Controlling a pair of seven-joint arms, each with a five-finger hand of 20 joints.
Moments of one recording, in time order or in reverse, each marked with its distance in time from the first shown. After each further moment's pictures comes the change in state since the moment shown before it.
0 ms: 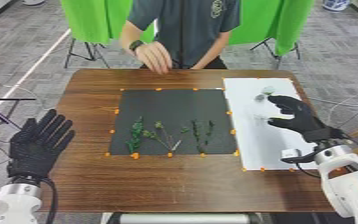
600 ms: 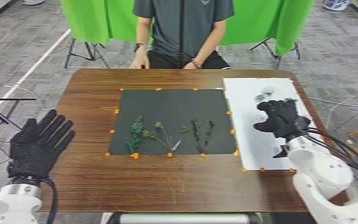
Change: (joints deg) left arm 0.0 -0.2 0.1 0.0 0.0 0.0 -0.1; right arm 11.3 -3.4 -13.4 2.4 -46.3 -8.3 16.8
